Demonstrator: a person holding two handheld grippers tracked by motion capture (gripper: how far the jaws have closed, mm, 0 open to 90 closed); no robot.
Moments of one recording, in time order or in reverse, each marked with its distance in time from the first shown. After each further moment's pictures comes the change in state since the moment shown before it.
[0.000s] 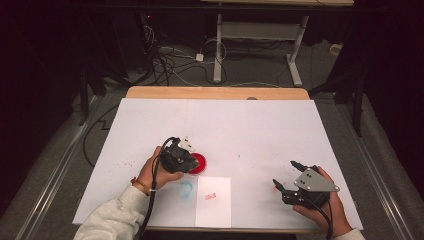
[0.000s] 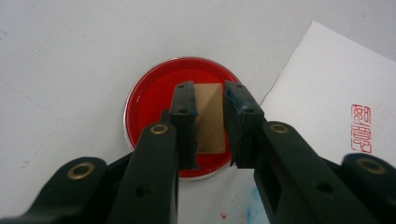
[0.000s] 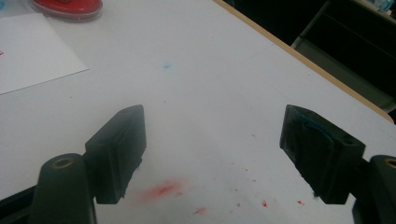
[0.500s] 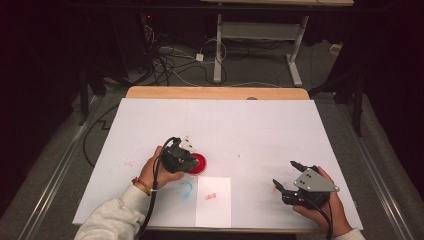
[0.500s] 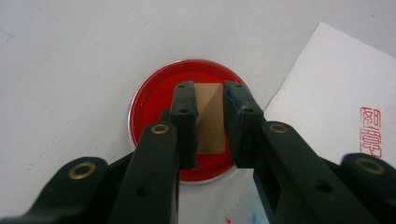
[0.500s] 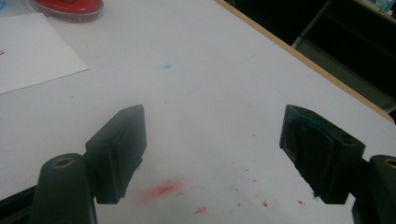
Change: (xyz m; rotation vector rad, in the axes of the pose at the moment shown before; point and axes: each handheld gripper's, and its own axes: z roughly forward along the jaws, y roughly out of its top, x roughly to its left) left arm 0.001 0.000 0.003 -0.003 0.013 -0.003; right arm 0.001 0.000 0.000 0.002 0.002 0.000
